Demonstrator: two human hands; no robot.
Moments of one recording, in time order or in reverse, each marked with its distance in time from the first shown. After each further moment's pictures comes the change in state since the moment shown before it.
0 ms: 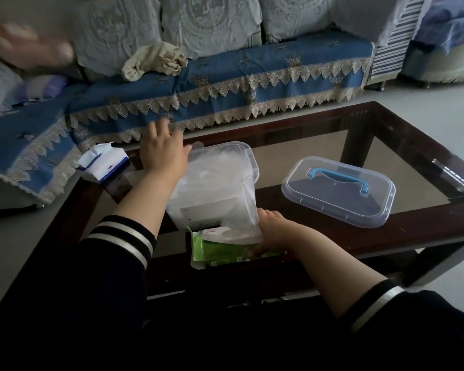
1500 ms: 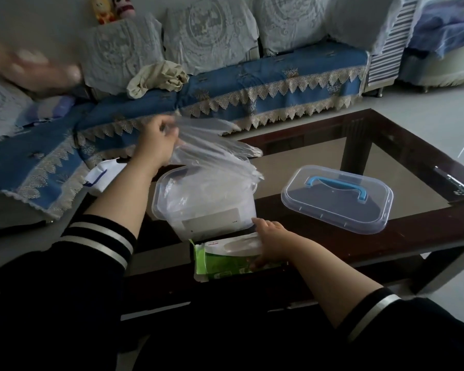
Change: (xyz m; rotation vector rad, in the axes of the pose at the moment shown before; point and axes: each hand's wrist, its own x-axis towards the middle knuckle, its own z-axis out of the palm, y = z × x) left_hand 0.028 -0.010 -0.045 -0.986 -0.116 -0.257; right_hand -0.006 0.005 0.004 0.030 -0.007 0.011
